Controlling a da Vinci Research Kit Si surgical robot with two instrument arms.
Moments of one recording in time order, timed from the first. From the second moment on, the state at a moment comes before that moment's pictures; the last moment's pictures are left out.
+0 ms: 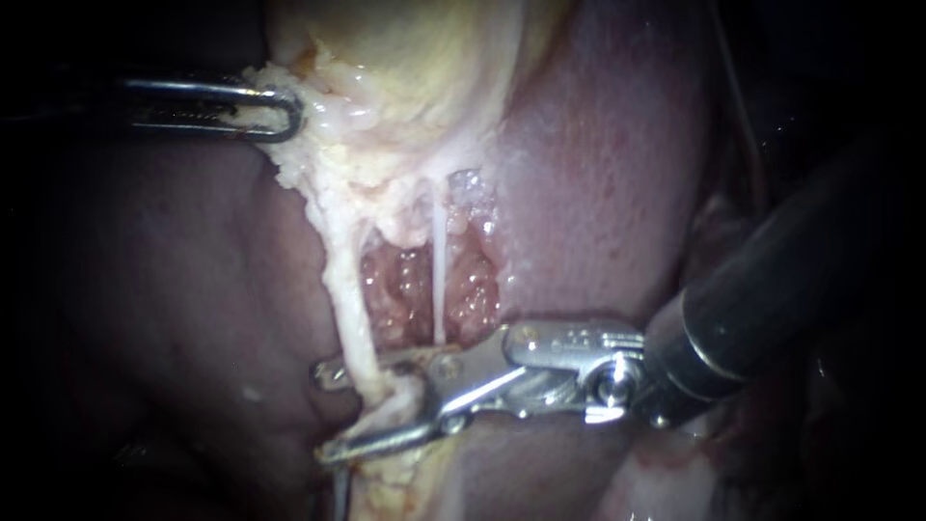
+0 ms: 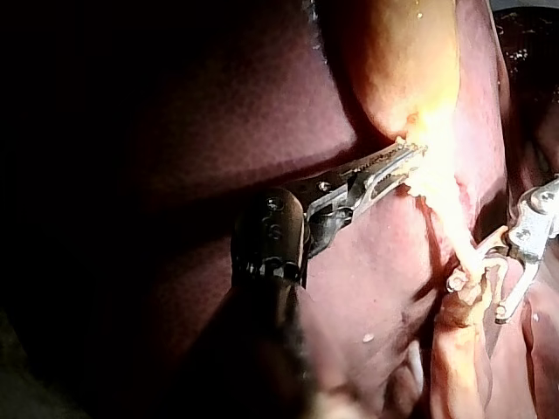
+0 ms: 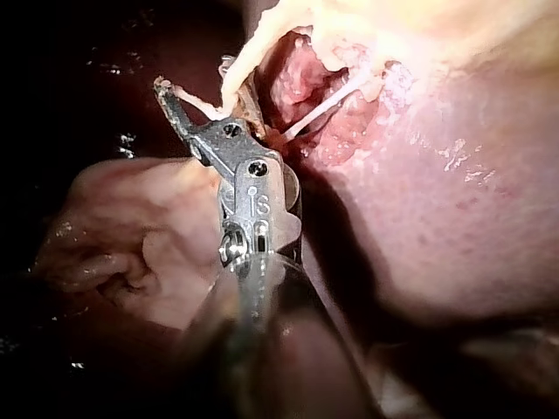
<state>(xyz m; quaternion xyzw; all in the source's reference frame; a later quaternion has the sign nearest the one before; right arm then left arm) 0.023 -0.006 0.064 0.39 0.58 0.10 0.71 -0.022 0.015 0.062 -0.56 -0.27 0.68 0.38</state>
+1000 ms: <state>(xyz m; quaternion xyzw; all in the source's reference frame) 0.022 -0.004 0.064 0.42 0.55 0.13 0.71 -0.022 0.015 0.062 -0.56 -0.27 0.68 0.38</state>
